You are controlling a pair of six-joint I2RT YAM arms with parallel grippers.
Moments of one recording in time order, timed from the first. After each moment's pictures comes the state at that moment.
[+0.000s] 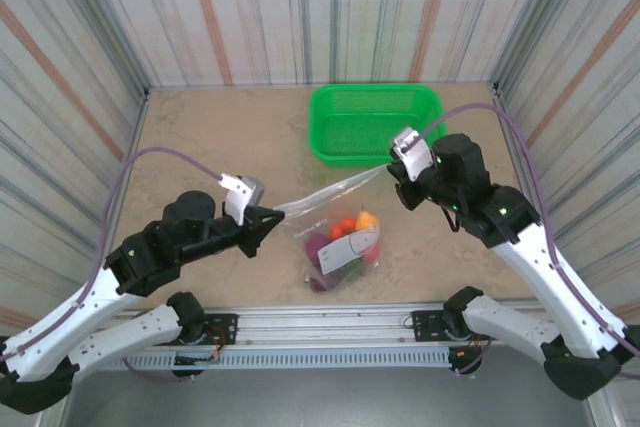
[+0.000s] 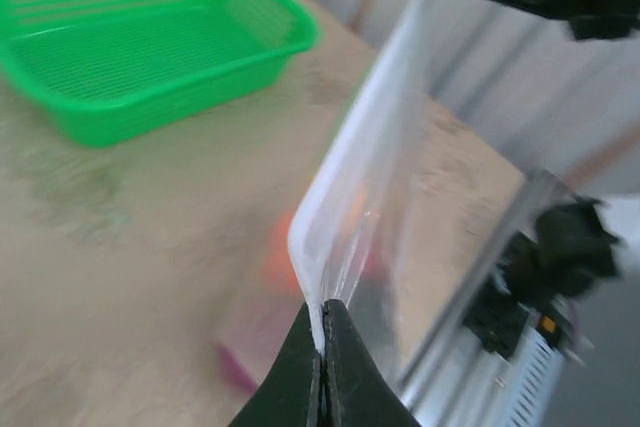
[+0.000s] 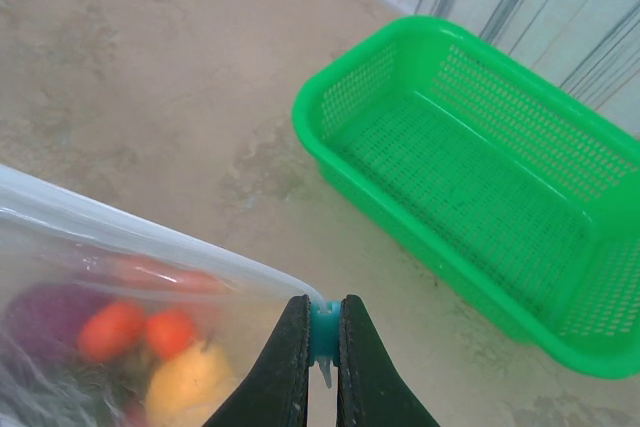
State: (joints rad) left arm -0.90 0.67 0.87 -0.59 0.03 -0.37; right arm 0.59 0.98 1.18 -0.77 -0.01 -0.19
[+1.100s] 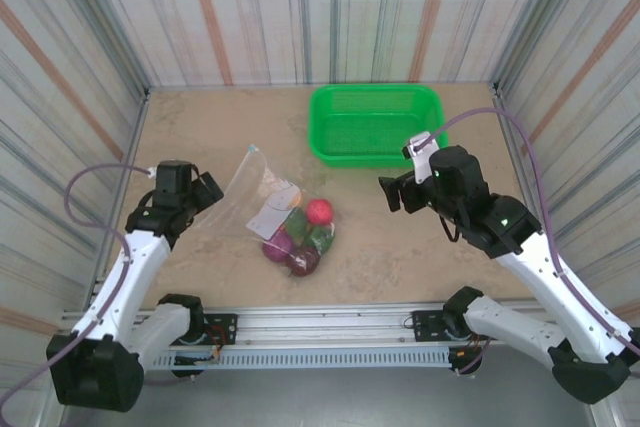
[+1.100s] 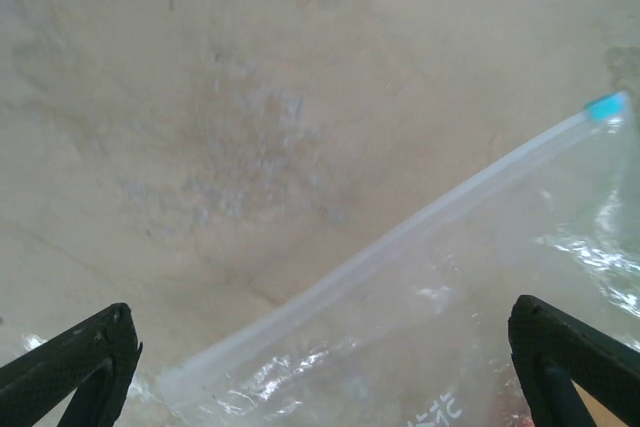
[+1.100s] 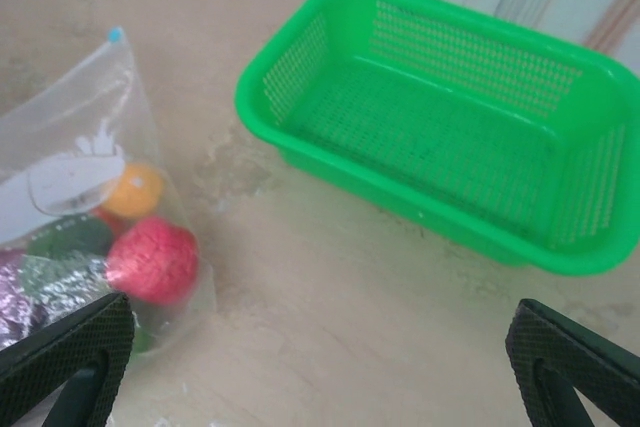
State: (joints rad) left arm -0.13 0.91 0.74 -0.62 -0.19 -0.57; right arm 0.66 0.86 1.08 -0.80 0.20 0.10
